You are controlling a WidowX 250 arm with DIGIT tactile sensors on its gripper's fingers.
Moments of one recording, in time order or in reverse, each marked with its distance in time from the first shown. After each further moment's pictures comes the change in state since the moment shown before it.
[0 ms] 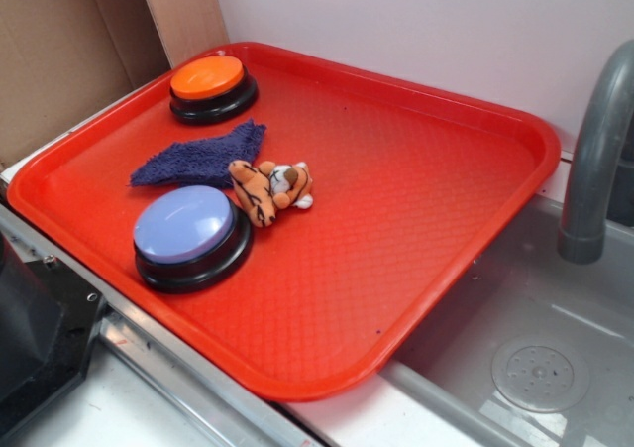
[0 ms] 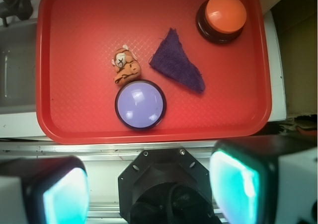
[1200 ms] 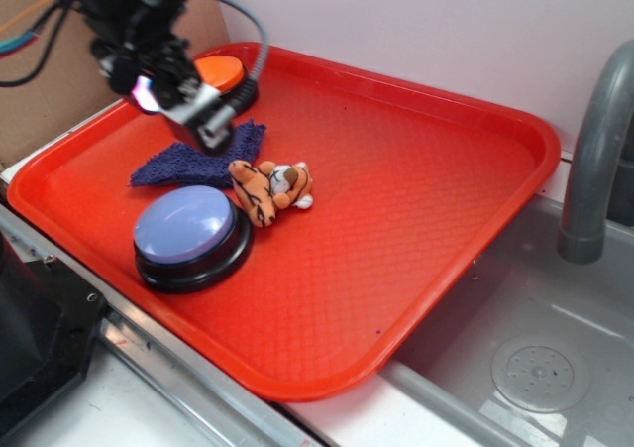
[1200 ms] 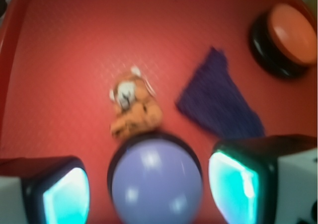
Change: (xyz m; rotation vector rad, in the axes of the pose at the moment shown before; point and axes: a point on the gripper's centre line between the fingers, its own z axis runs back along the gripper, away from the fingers) arm 0.060 -0.019 -0.142 0.016 -0.133 -0.101
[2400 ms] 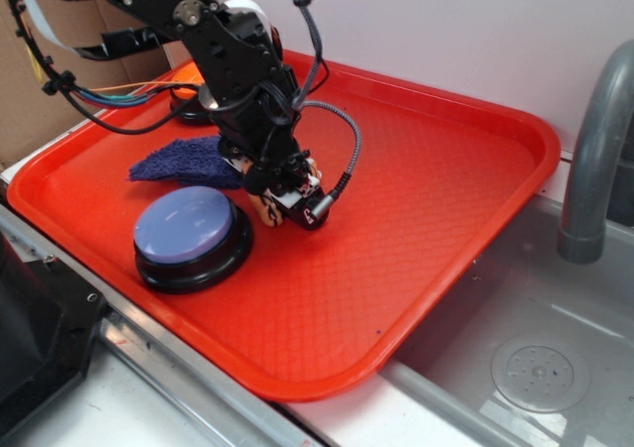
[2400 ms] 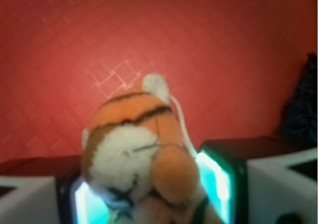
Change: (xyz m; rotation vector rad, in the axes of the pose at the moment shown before) arm 0.024 0.001 -0.087 0.055 0.007 0.026
